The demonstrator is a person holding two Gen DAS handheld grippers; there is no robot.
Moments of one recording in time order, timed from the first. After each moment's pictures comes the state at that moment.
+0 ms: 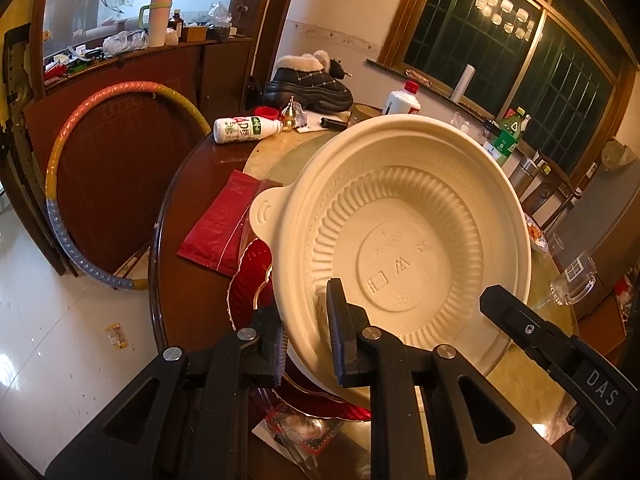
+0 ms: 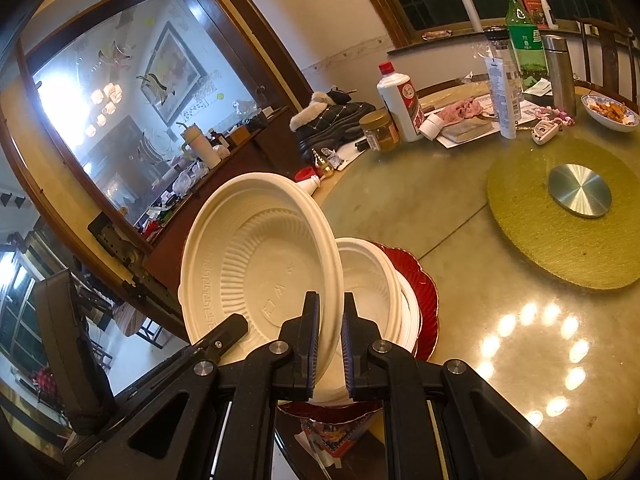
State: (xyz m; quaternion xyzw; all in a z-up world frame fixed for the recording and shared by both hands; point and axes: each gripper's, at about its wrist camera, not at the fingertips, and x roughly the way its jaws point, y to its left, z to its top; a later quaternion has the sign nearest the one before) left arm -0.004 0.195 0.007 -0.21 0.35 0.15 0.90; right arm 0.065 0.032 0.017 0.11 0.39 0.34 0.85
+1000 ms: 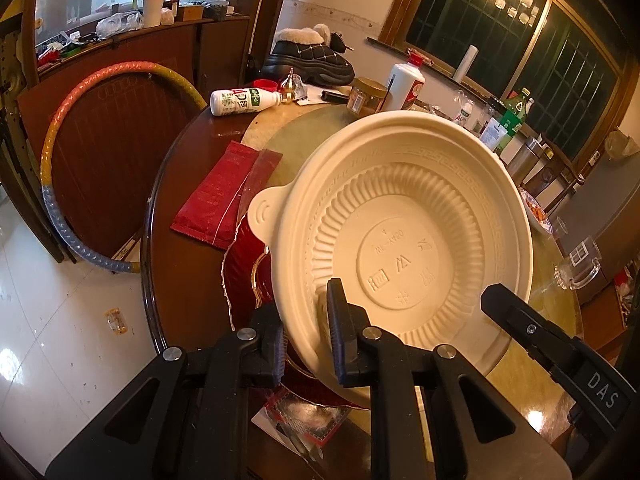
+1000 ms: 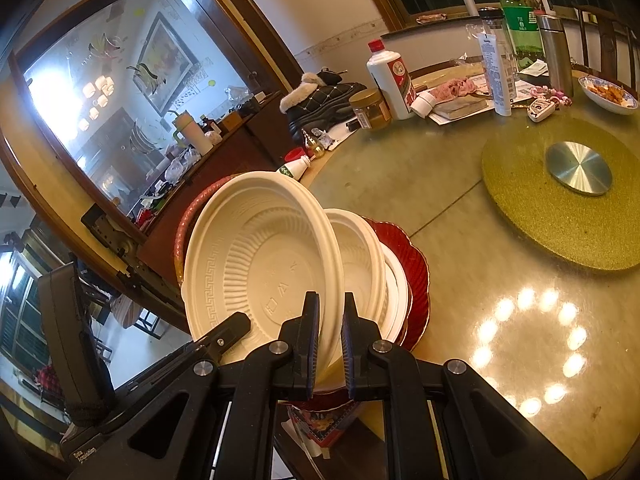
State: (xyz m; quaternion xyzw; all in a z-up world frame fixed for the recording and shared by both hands) left arm 0.003 0.195 -0.011 -0.22 0.39 0.15 0.88; right arm 0.069 0.029 -0.003 0.11 0.42 0.33 0.84
